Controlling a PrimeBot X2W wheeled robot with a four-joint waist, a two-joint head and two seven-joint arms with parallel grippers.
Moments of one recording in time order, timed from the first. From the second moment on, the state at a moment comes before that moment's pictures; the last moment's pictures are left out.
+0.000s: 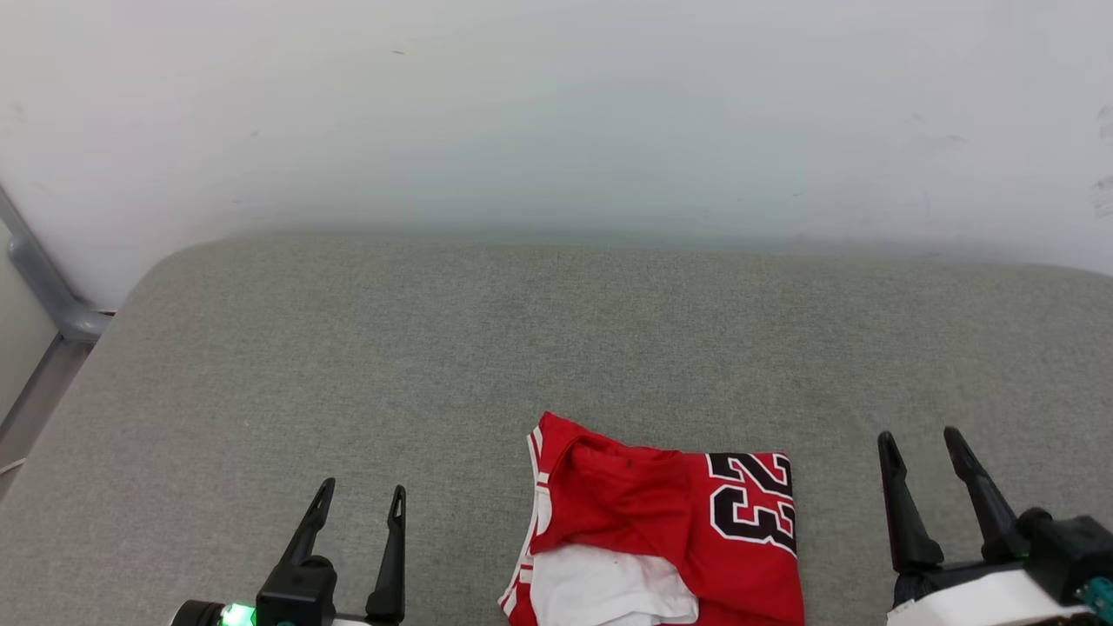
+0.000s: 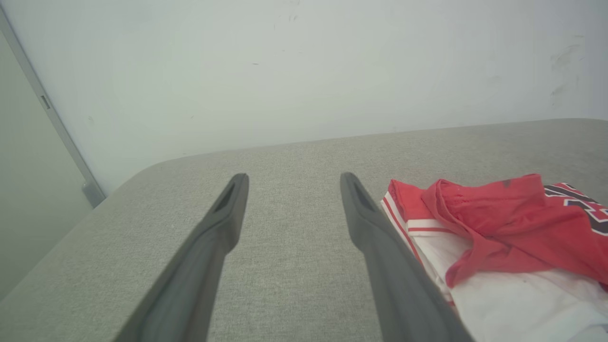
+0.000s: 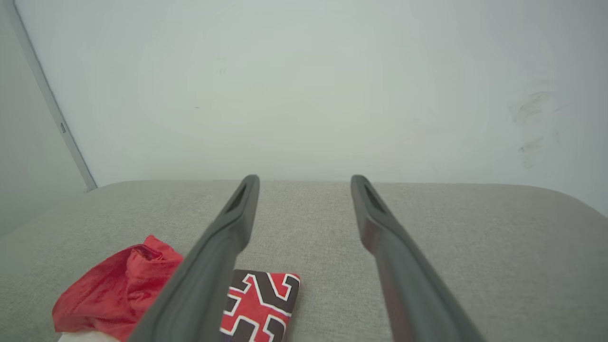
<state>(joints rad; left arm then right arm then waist) 0.11 0.11 -0.11 0.09 -0.02 0.02 -0.26 0.04 -0.12 0.00 0.11 0.23 0.13 -0.26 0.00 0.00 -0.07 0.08</state>
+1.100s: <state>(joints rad) 0.15 0.12 -0.12 0.07 -0.02 0.03 -0.26 0.05 -0.11 -0.06 0.05 0.18 0.13 -0.26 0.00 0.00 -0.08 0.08</state>
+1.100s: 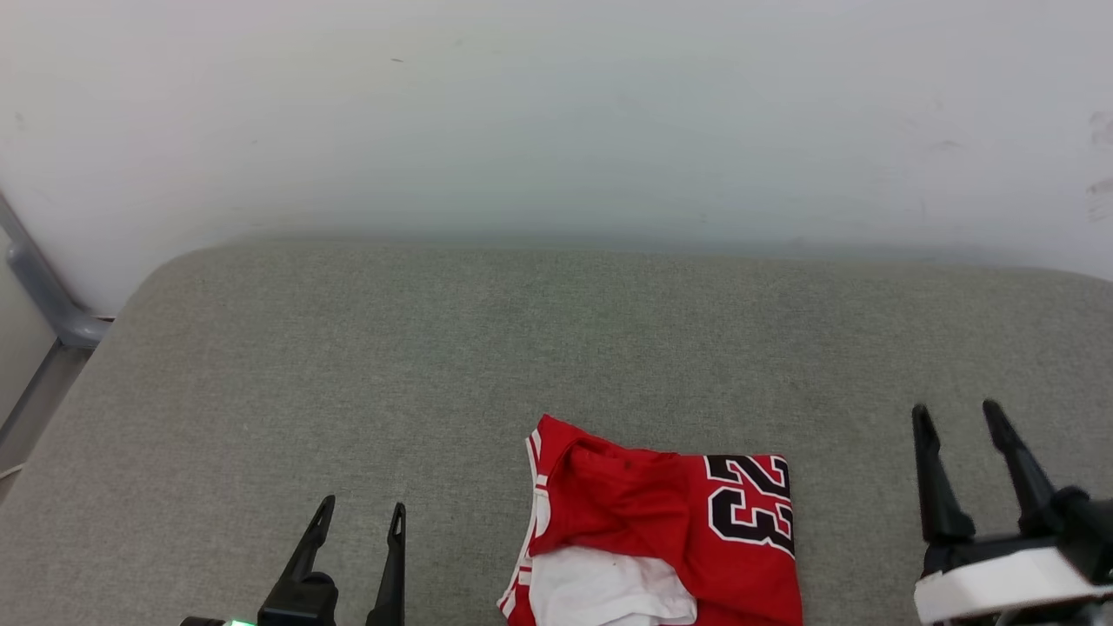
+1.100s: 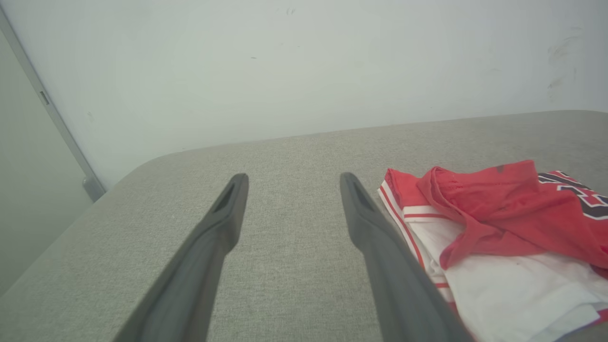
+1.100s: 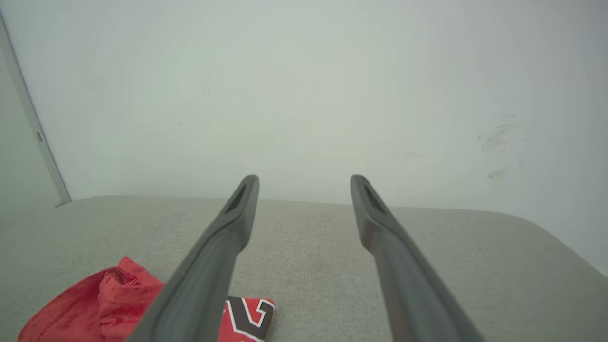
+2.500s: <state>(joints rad) 0.01 0.09 -0.18 0.09 -0.02 0.01 -0.26 -0.34 -0.42 0.45 0.43 0.83 0.13 0.70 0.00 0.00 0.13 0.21</state>
